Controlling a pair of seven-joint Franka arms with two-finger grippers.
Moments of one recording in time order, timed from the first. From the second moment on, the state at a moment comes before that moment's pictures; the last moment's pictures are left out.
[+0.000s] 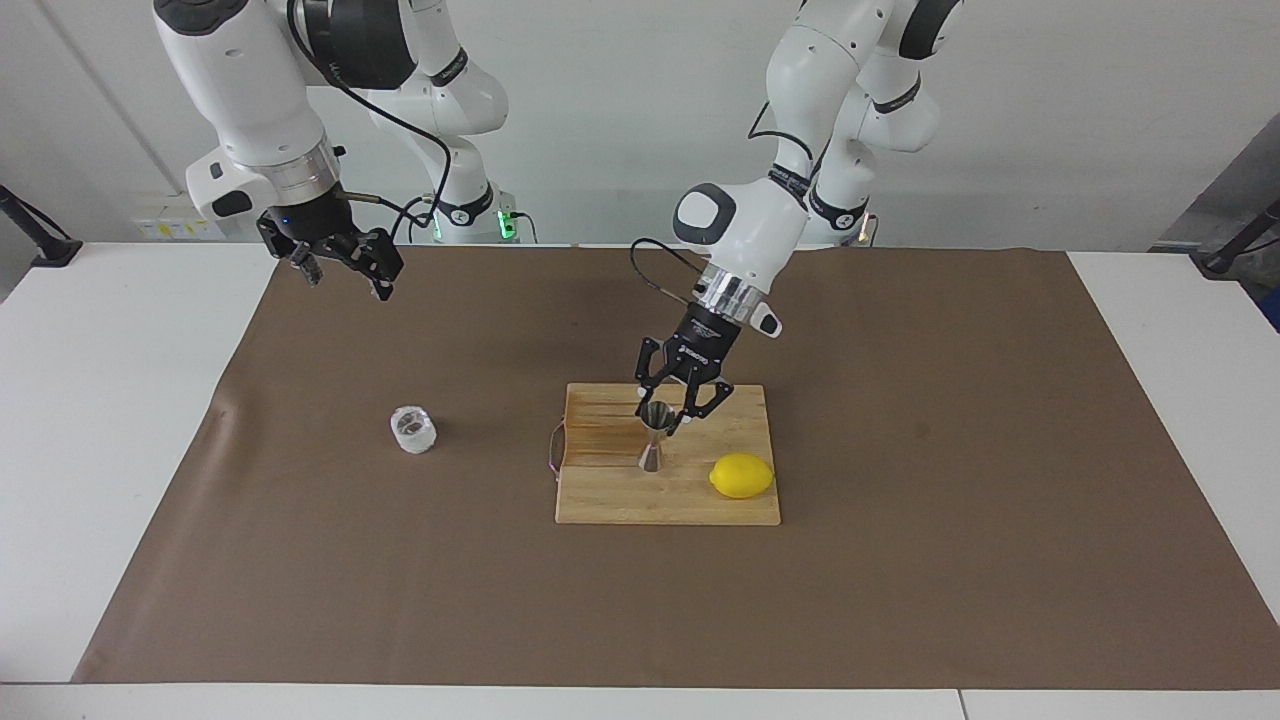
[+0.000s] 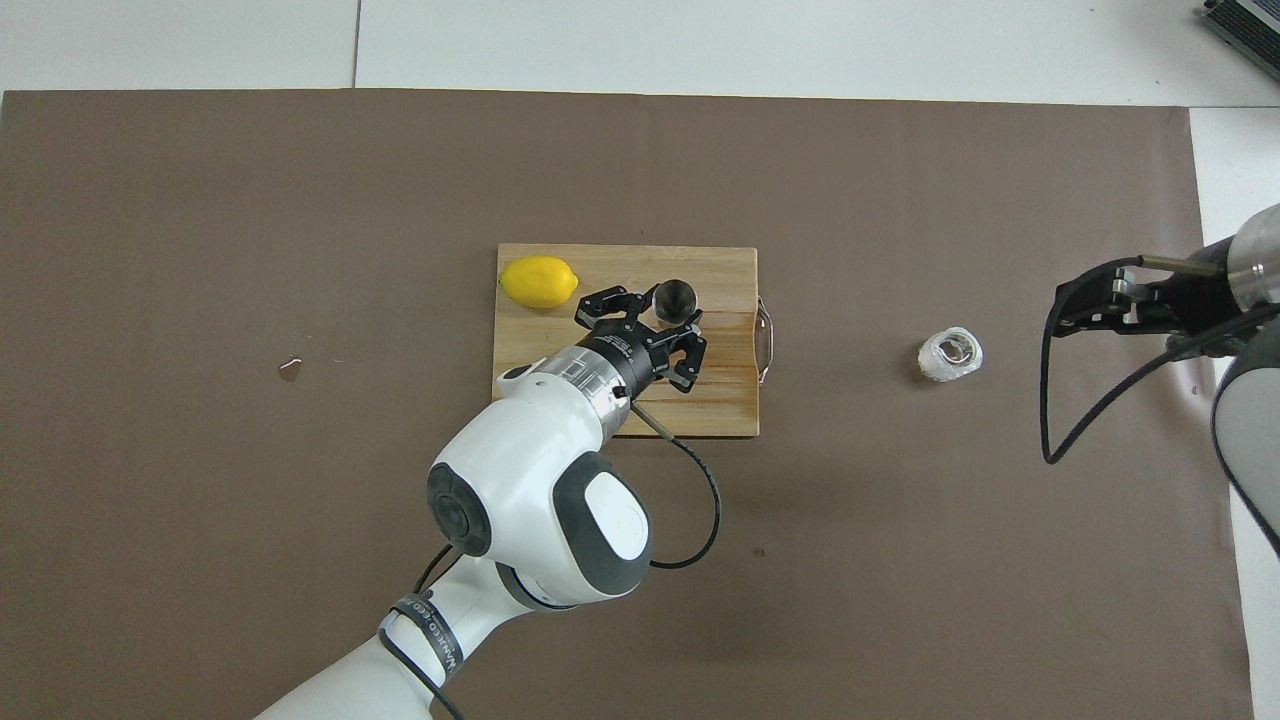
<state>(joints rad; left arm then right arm) -0.61 0.36 -0.25 -1.94 -1.17 3.25 -2.11 0.06 -0.02 -0.02 -1.65 -0.04 1.61 0.28</state>
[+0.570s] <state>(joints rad) -0.63 0.38 -0.26 -1.94 -1.17 3.26 -2.11 0.06 -0.02 -0.02 -1.65 -0.04 1.61 0.28</state>
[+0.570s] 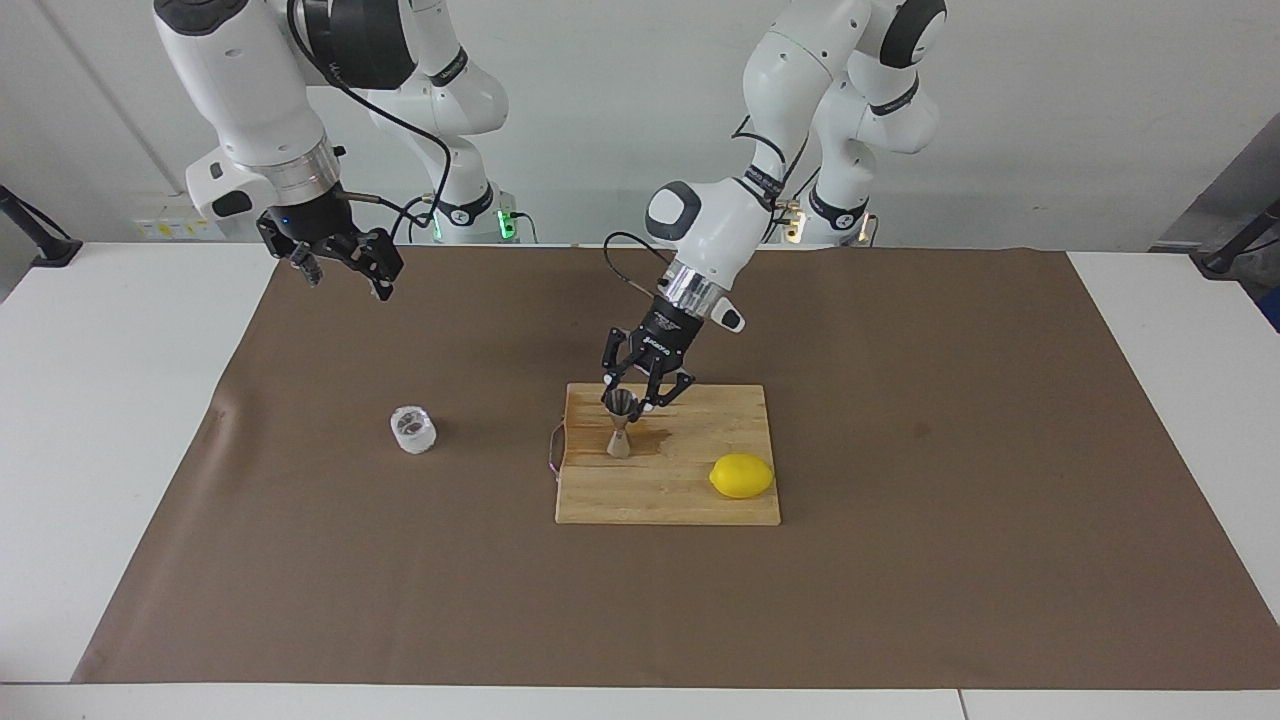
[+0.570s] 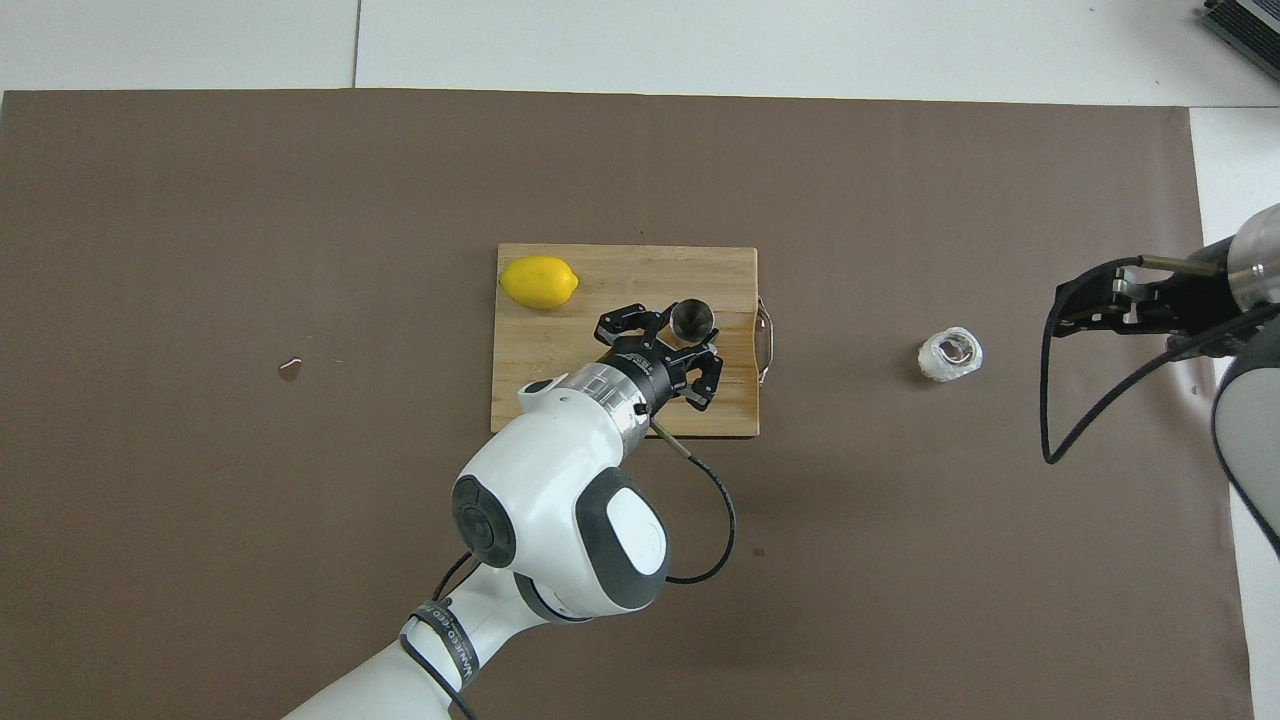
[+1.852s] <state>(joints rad) -0.58 0.31 -0.24 -1.93 -1.17 3.21 -1.92 0.06 -0.02 -0.02 -1.65 -0.04 1.61 0.28</state>
